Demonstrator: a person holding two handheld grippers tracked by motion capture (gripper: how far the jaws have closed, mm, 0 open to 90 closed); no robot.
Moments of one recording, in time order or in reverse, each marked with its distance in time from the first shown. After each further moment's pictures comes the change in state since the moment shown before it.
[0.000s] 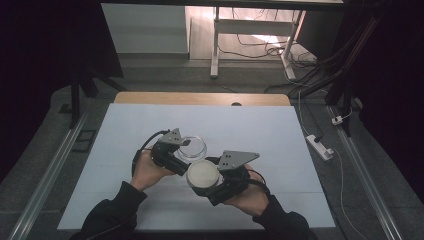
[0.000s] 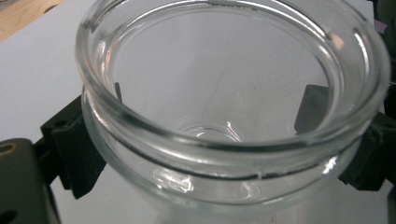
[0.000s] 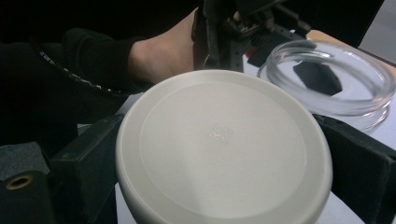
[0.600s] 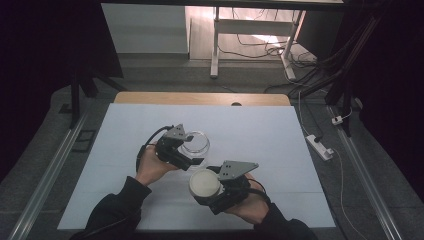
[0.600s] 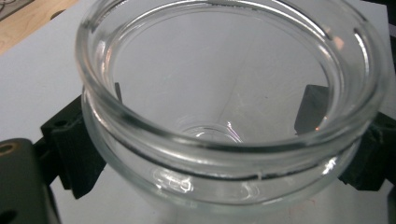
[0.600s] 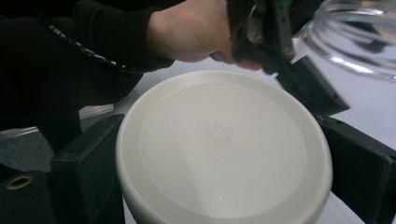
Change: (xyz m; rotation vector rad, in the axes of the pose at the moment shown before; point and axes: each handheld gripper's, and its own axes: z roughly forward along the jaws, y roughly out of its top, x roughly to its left) left arm 0.010 0.008 0.010 0.000 0.012 -0.003; right arm 0.008 -0.026 0.004 0.030 0.004 0.006
